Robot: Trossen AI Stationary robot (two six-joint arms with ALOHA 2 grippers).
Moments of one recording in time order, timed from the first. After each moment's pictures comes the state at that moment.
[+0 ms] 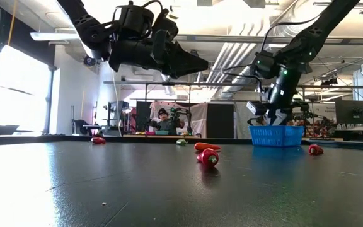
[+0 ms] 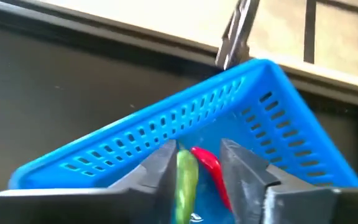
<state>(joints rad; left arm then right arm) 0.27 1.74 0.86 0.69 0.38 0.16 -0.75 1.49 0.74 -0.25 0.41 0.42</state>
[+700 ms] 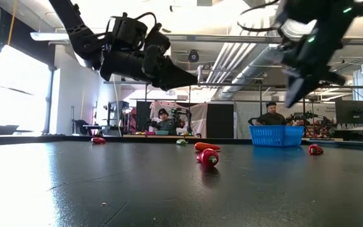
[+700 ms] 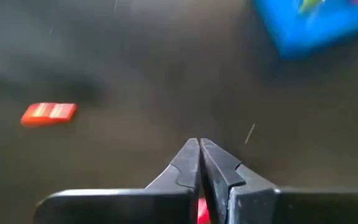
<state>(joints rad) 0.31 1.74 0.76 0.75 0.38 0.14 0.01 1.16 0.74 -0.77 0.43 1.14</state>
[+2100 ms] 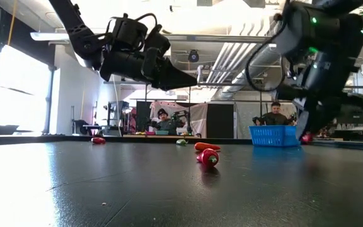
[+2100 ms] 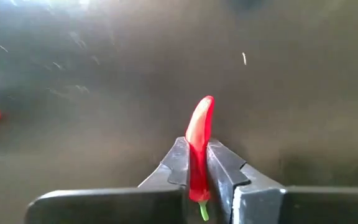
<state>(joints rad) 0.32 1.74 0.76 0.73 0.38 0.18 0.23 1.50 0.74 -0.77 0.49 1.76</state>
